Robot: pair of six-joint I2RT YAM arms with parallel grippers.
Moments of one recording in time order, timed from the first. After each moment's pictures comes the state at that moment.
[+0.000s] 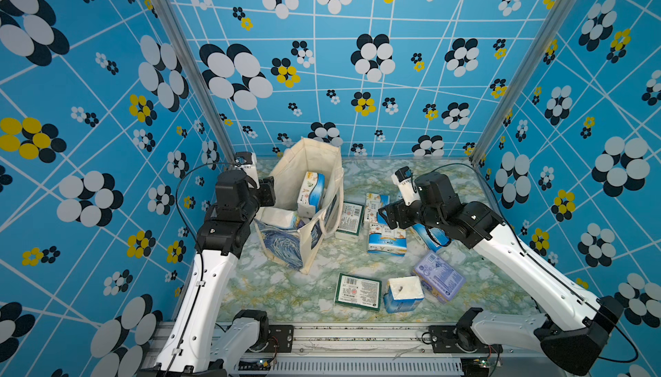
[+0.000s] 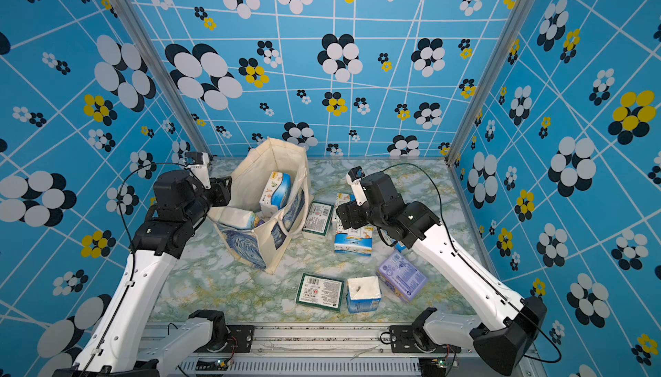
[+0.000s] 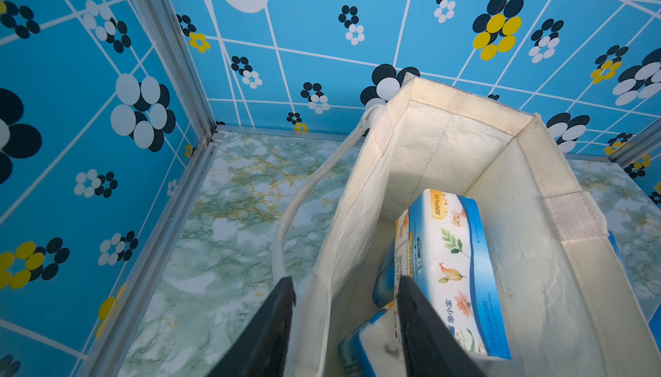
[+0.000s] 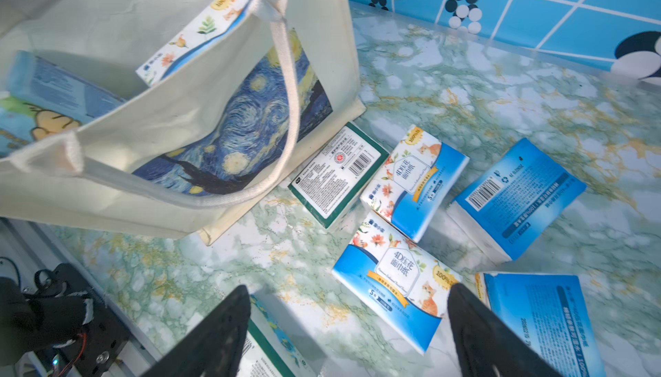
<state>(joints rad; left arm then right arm) -0.08 1.00 1.17 -0.53 0.00 -0.13 0.63 1.24 1.30 -0.78 0.05 0.17</state>
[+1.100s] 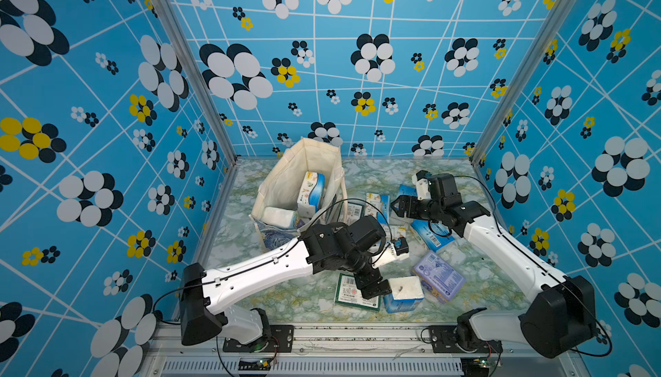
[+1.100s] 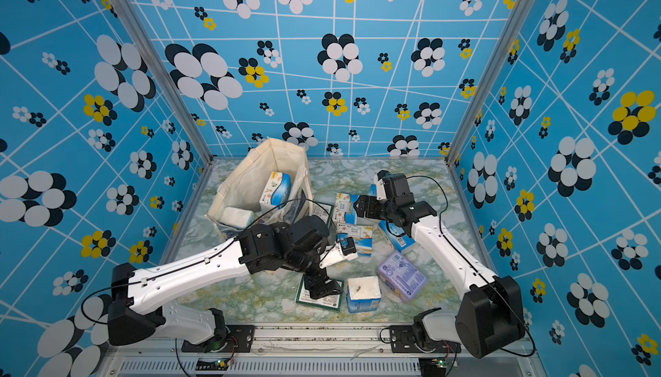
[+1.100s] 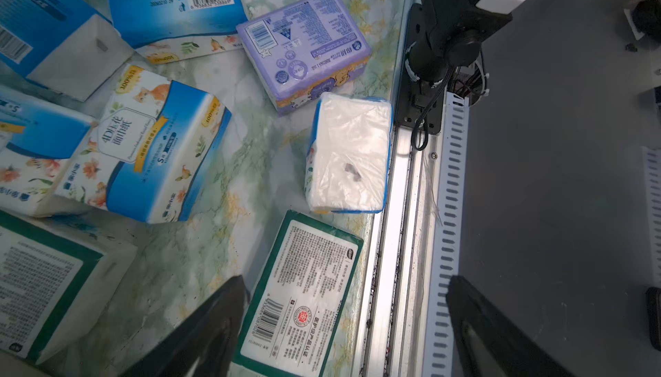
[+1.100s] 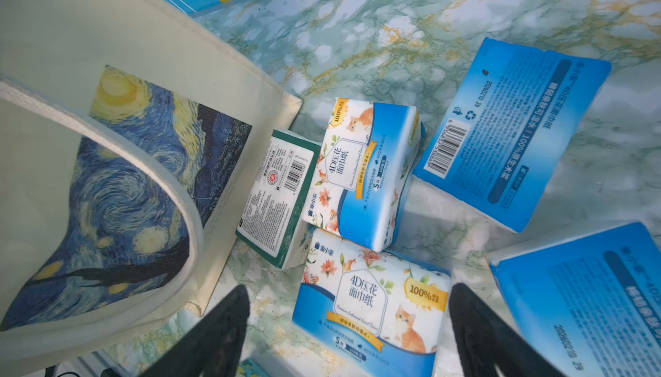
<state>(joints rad) -1.14 1.44 1.36 -0.87 0.30 0.11 0.34 1.34 1.08 -0.51 -0.20 0.39</state>
